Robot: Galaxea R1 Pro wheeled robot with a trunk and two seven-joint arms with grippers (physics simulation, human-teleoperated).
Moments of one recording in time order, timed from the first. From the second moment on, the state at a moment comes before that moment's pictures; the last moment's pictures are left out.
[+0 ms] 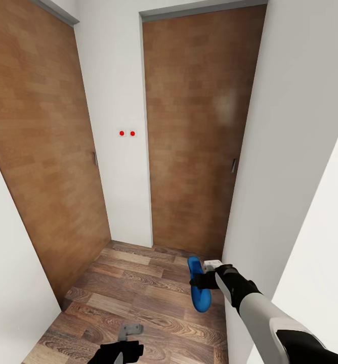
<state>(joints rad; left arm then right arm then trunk) -0.38 -0.13 -0.05 -0.47 0.10 0.32 0.08 -0.81 0.10 -0.08 -0.34 0.18 0.53 0.23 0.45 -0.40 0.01</state>
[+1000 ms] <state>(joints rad) -0.38 -0.13 -0.05 -0.47 0.10 0.32 0.08 -0.81 0.11 -0.08 -0.34 0.18 0.53 0.32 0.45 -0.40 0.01</state>
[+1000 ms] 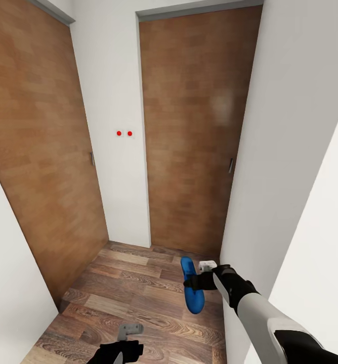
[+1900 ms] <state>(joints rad) -0.38 -0.13 -0.05 -0.47 0.10 0.32 0.08 -0.81 0.11 -0.07 -0.33 0.18 0.53 0.32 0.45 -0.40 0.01</state>
